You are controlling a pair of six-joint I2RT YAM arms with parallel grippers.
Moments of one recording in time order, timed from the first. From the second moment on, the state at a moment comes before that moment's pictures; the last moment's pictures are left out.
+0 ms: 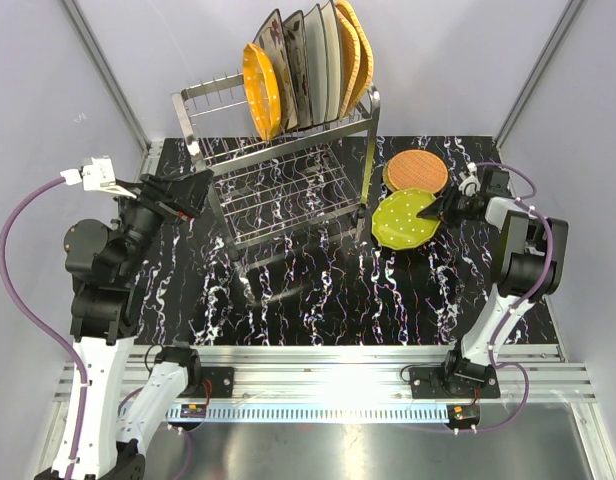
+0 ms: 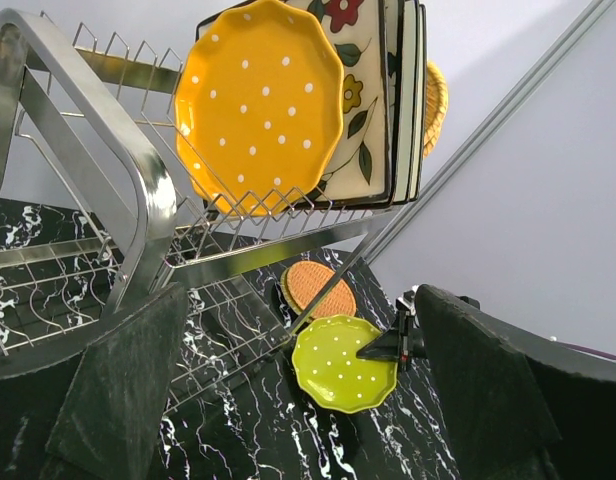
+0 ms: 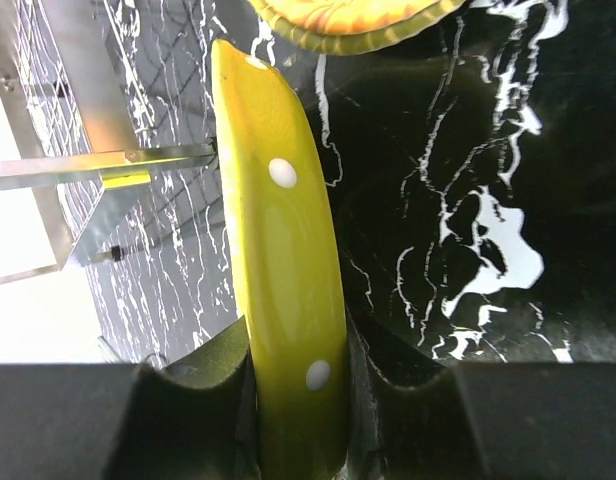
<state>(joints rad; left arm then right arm) -0.11 0.69 1.08 -0.19 0.25 -0.64 -0.25 1.94 1.21 -0.26 -0.79 0.32</state>
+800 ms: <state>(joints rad) -0.11 0.68 1.04 -0.19 0.25 -0.64 -0.21 1.93 1.24 -0.49 -0.62 0.06</state>
